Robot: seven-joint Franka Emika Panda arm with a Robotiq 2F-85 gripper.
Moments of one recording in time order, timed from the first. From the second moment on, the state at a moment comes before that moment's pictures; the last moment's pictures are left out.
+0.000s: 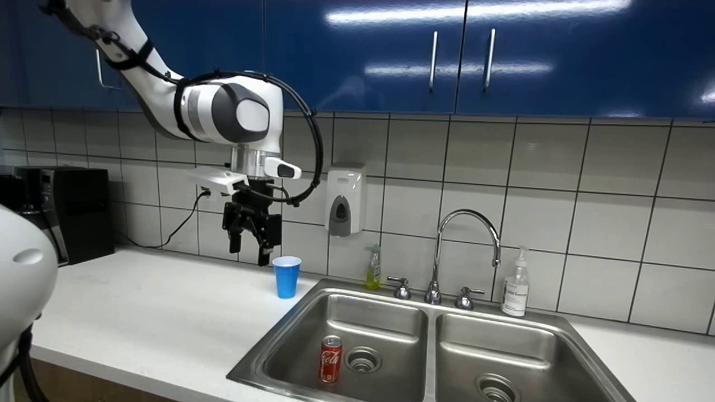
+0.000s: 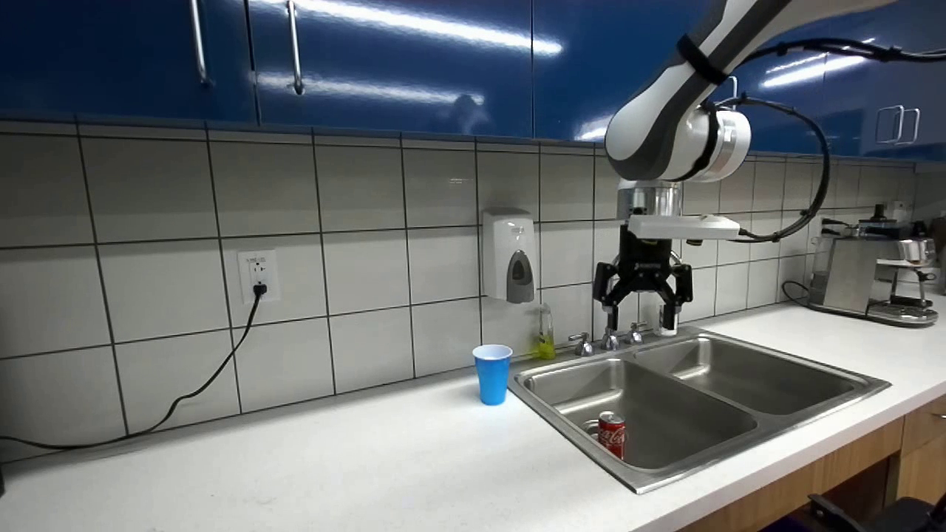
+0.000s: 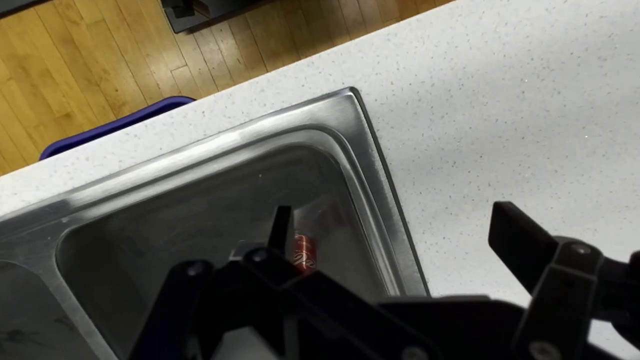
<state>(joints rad) -0.03 -0.33 0.01 -2.60 0.07 2.26 0.19</state>
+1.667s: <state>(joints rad) -0.04 0.28 -0.11 -2.35 -0.01 2.63 0.24</state>
